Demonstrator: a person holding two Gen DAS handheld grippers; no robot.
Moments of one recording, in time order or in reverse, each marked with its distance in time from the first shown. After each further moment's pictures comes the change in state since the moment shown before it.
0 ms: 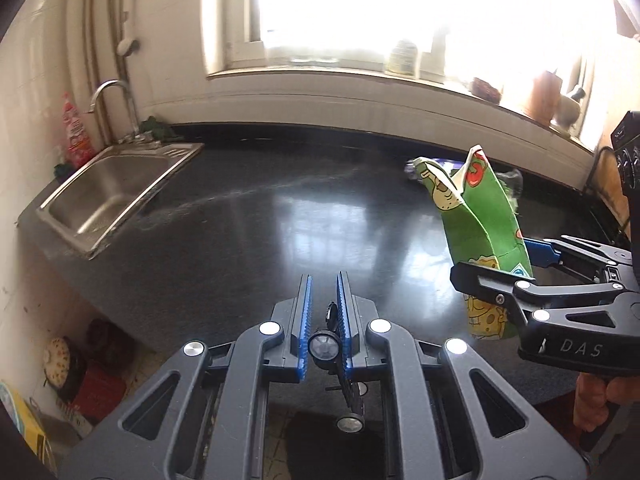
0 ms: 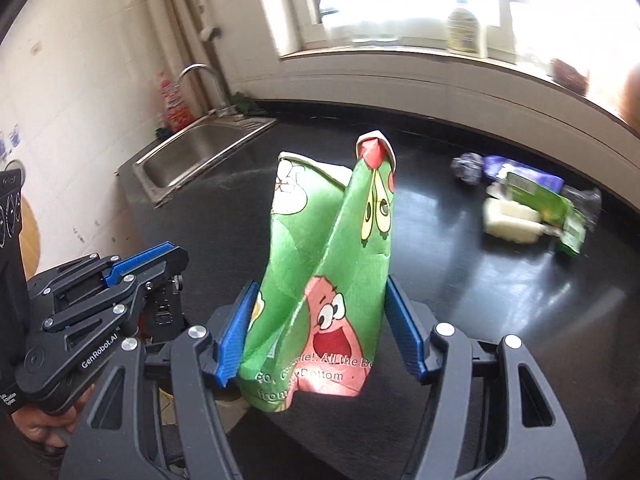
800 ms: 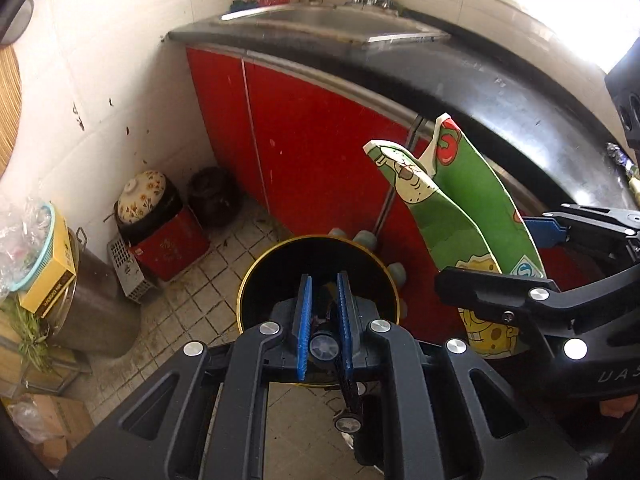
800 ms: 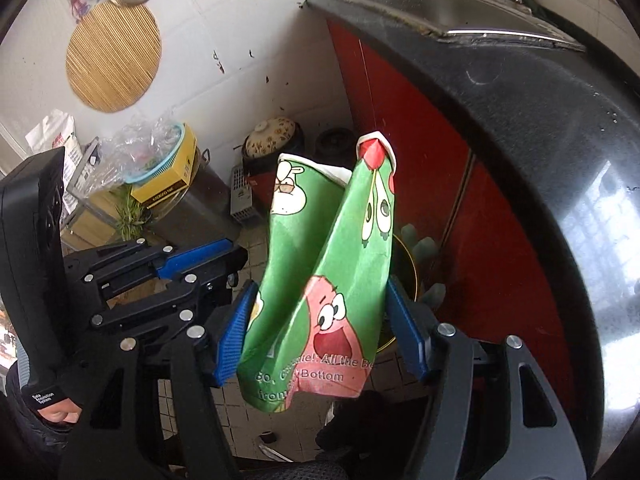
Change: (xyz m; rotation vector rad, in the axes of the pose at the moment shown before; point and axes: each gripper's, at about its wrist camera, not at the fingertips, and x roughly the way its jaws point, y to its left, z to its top) left arm -0.003 0.254 -0.195 -0.389 0.257 0.319; right arm 0.204 0.313 -0.075 -0.441 0.415 0.429
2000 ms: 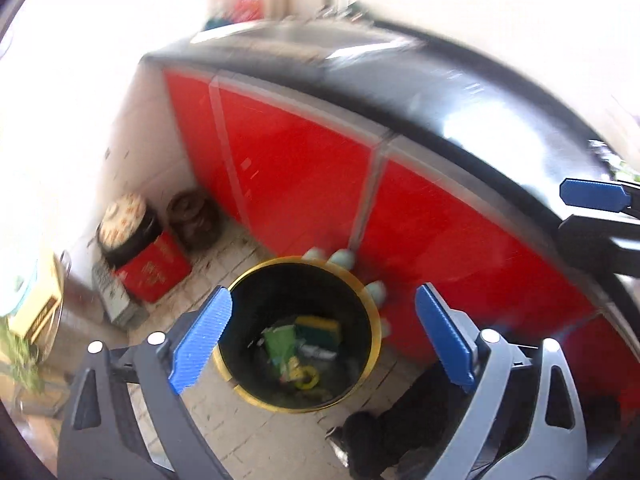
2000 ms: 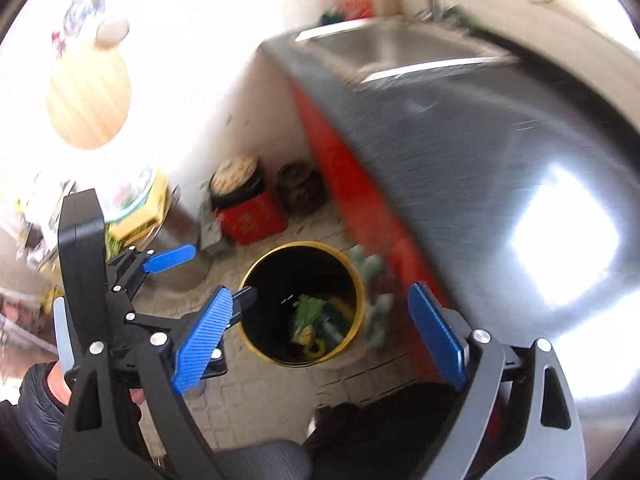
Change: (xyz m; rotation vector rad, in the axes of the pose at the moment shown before) left arm -0.016 -0.045 0.011 0.071 -0.100 -0.071; right arm -0.108 -0.035 -0.022 0.103 -0.173 -0.139
